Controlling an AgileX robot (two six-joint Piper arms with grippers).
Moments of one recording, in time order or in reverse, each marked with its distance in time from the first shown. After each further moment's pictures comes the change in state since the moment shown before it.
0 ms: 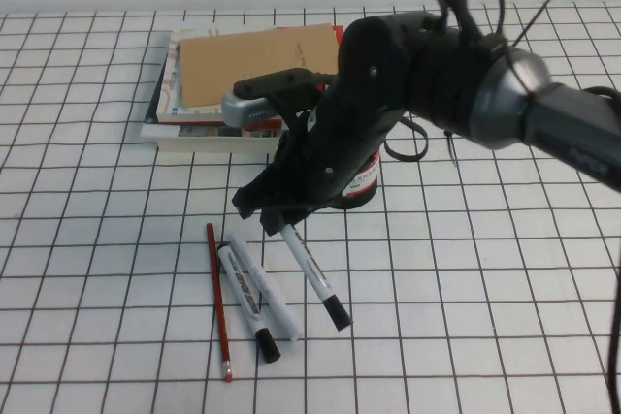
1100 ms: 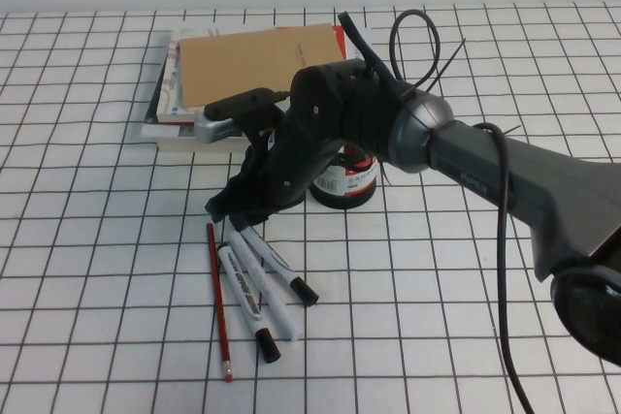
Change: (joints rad) right arm 0.008 0.294 -0.267 -0.014 -0.098 -0.043; left arm 0.000 0.000 0.000 0.000 0.000 0.000
